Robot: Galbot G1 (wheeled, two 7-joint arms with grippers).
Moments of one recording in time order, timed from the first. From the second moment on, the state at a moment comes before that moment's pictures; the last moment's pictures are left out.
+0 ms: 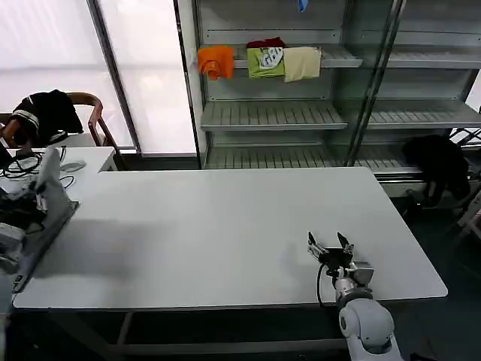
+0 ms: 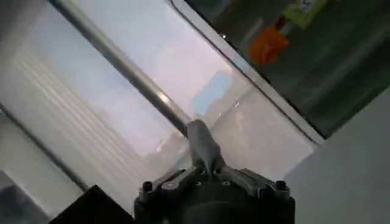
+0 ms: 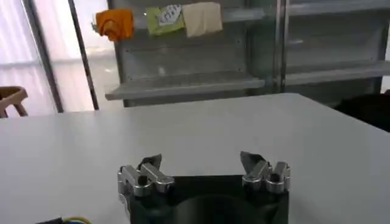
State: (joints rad) left arm 1.17 -0.96 -0.90 -1.90 0.22 0.29 0.26; right arm -1.19 1.42 0.54 1.86 0.23 -0.38 0.03
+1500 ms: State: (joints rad) left arm 0.92 -1.43 -0.14 -1.79 -0.16 0.50 -0.11; right arm -1.20 1.43 0.46 1.99 0.31 -0.50 -0.02
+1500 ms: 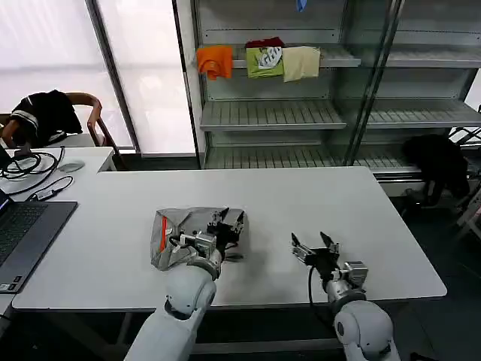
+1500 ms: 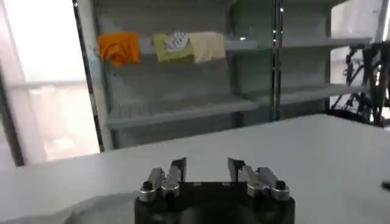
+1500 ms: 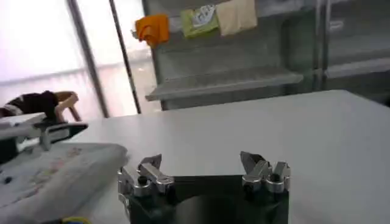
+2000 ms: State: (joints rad) left arm 0.97 -1.26 -0.32 -1.97 -0.28 0.55 -0.10; right arm -1.05 1.55 0.25 1.82 0.42 -0.56 0.04
